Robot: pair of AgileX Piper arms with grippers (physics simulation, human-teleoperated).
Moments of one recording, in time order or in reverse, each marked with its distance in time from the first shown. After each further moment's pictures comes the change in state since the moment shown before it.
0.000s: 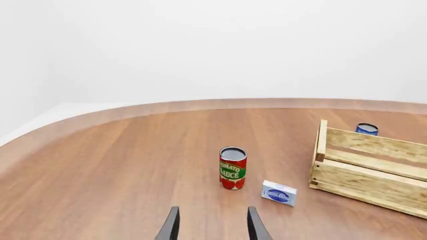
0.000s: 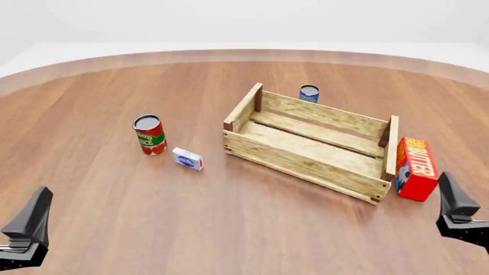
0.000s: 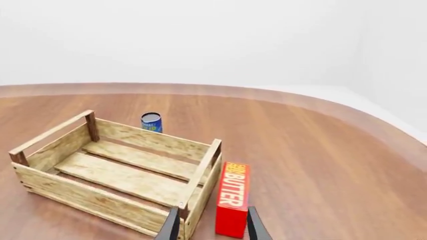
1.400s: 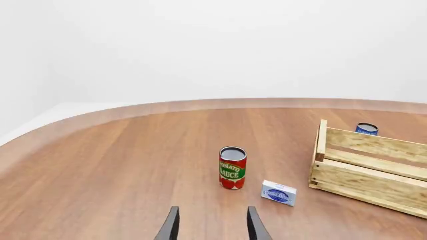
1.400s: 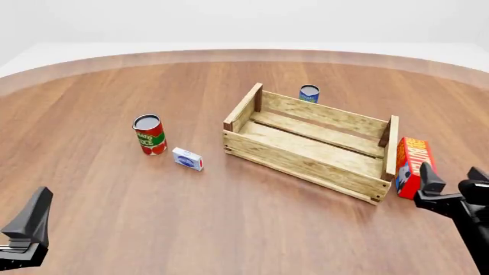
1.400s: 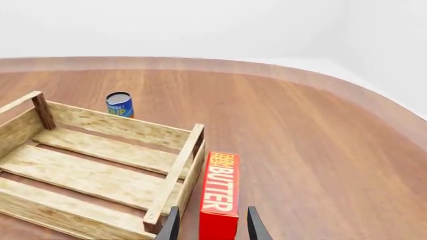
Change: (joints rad) left arm 0.000 0.000 0.000 0.000 0.000; right arm -0.079 0.926 0.000 -0.823 -0.014
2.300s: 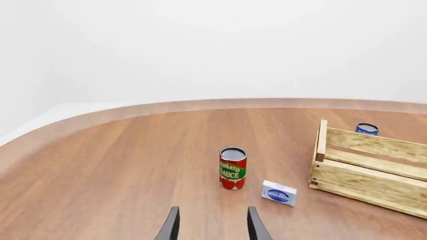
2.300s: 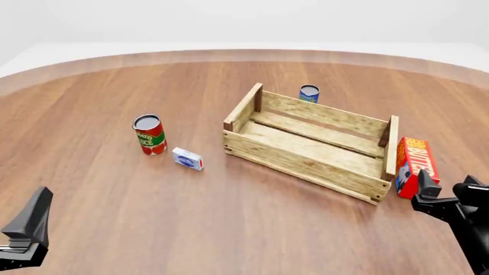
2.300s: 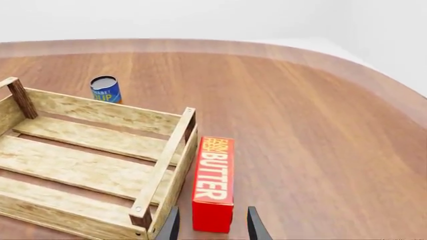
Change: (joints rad) left arm 0.000 0.000 0.000 0.000 0.000; right arm -0.033 0.178 -0.001 -0.113 0.013
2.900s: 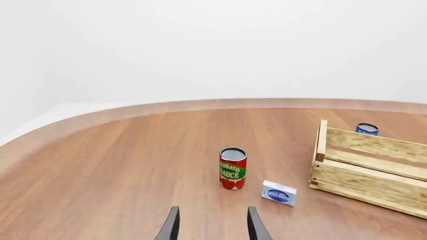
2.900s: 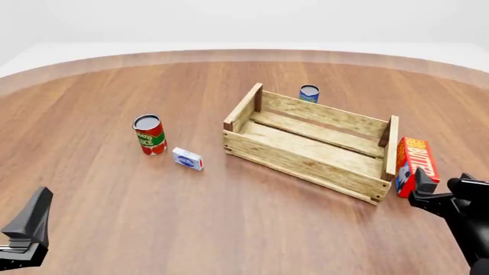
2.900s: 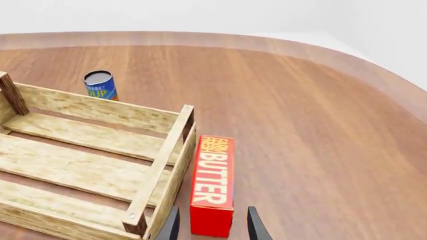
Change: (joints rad) left arm 0.000 0.000 0.000 0.000 0.000; right arm -0.004 0.075 -0.047 -0.001 -0.007
